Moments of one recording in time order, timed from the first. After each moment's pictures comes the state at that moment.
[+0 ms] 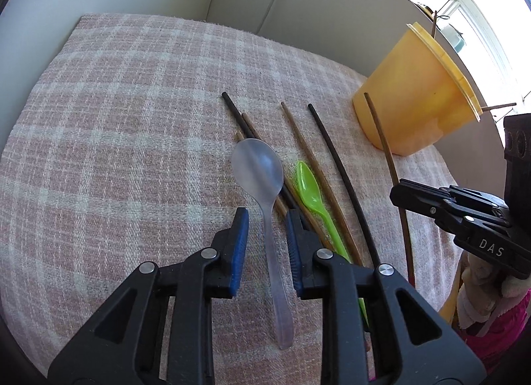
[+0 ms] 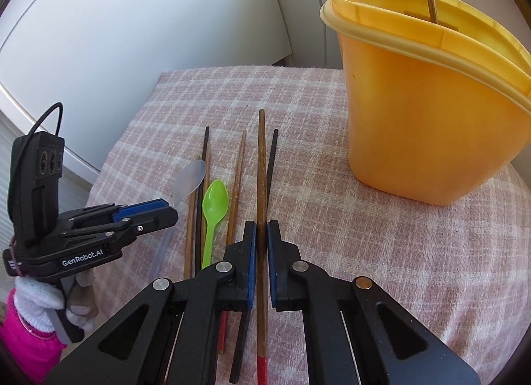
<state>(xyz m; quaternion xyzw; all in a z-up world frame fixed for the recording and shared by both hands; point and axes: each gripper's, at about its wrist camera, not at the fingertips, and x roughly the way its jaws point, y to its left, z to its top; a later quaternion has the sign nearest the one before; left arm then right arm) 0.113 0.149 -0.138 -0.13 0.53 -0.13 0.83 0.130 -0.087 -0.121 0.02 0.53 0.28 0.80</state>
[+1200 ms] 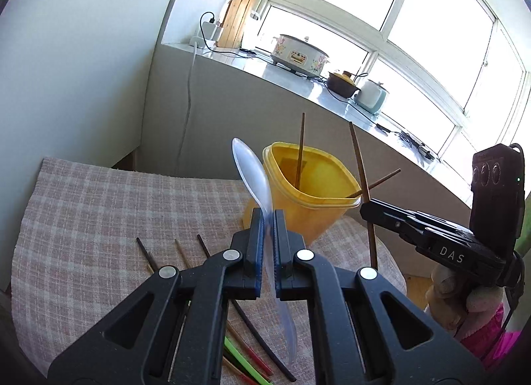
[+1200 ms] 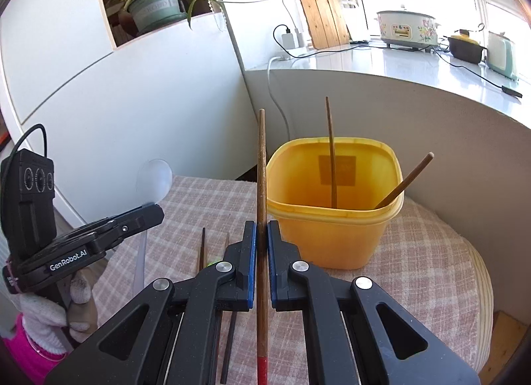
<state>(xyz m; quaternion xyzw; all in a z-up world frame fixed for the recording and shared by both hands) 0.109 0.073 0.005 -0.13 0.32 -0.22 0.91 0.096 -0.168 -0.012 0.07 0.35 0.22 0.91</state>
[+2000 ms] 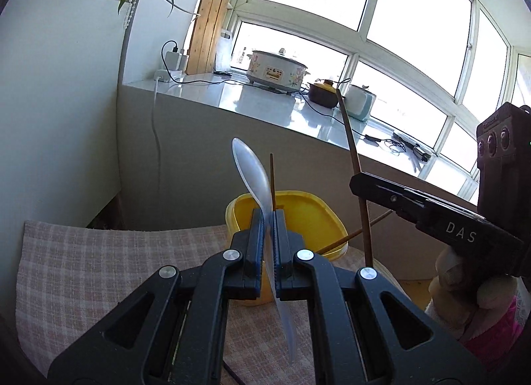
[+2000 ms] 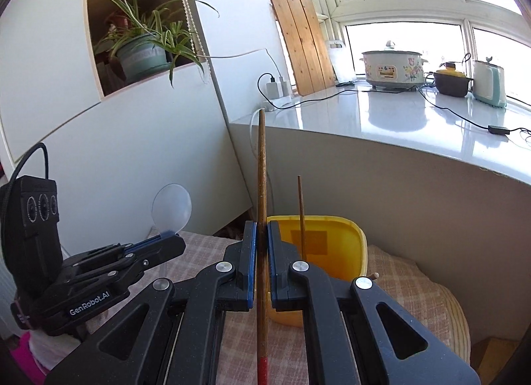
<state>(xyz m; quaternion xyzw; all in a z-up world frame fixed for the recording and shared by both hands) 0.156 0.015 0.037 -0.09 0.28 -0.24 0.93 0.137 -0.189 0.028 0.08 0.28 0.20 0.93</state>
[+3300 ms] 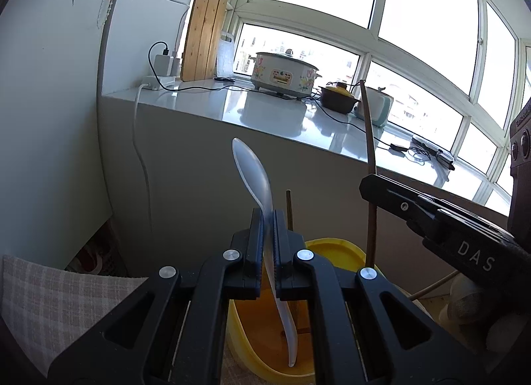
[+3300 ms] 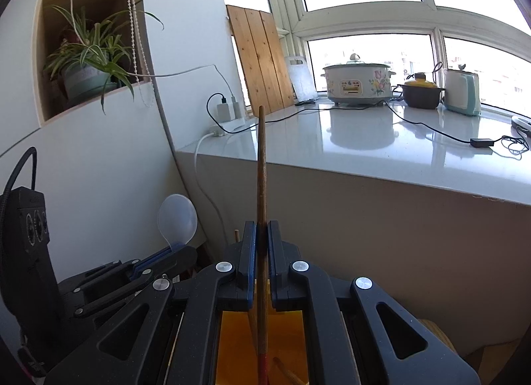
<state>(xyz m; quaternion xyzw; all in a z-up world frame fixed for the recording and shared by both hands) 0.243 -0.036 0.013 -0.08 0.26 -0.22 0.94 0.201 -0.197 0.013 0.08 0.25 0.11 0.96</state>
